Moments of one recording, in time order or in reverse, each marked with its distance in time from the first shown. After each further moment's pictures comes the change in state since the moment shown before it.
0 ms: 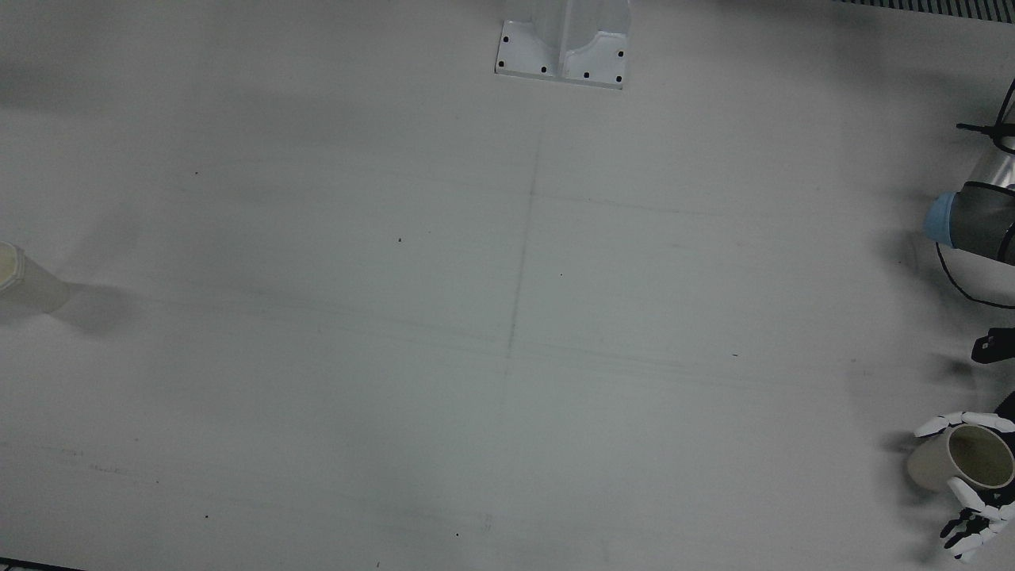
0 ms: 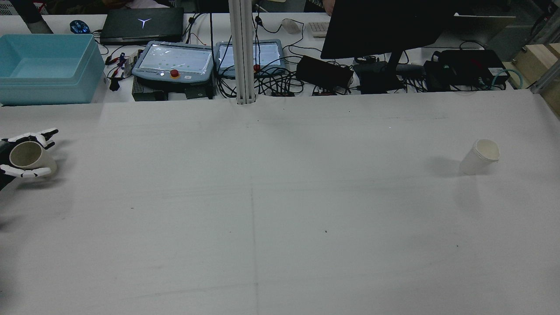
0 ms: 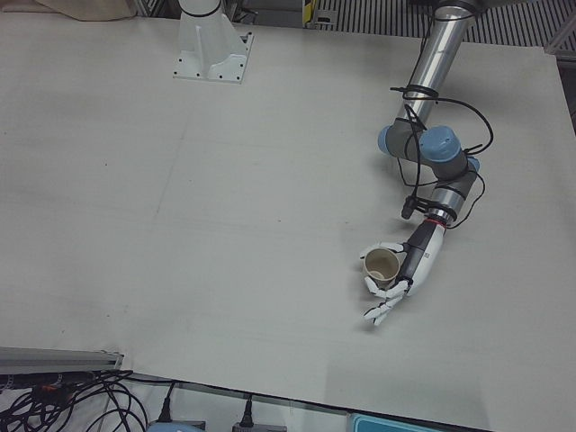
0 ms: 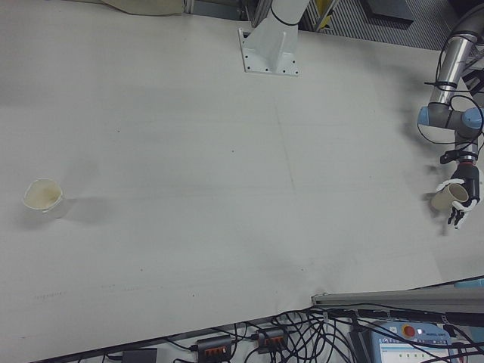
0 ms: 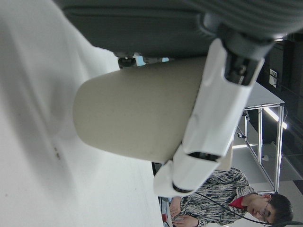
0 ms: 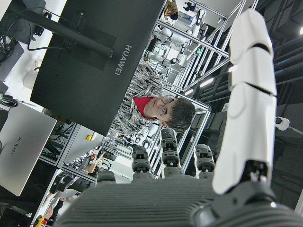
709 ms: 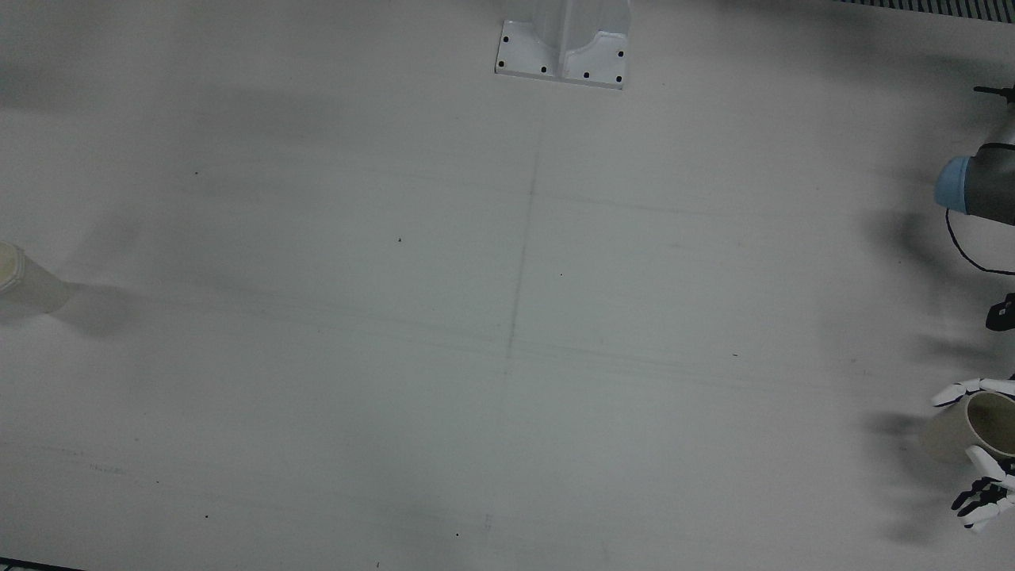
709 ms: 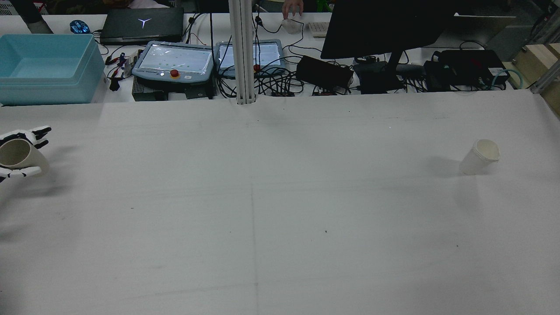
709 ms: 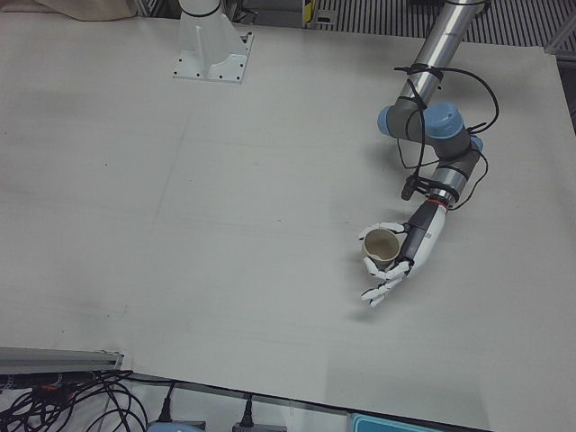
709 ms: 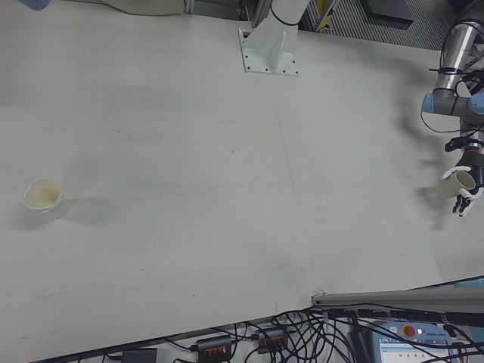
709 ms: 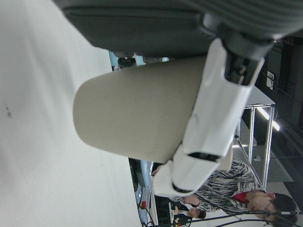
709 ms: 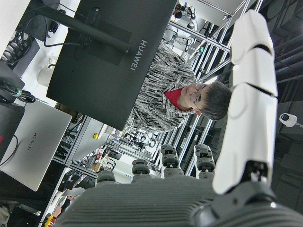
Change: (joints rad) left arm -0.006 0.117 -0.248 0.118 0.010 -0.047; right arm -0.001 -0.010 -0.111 0.109 -0.001 0.010
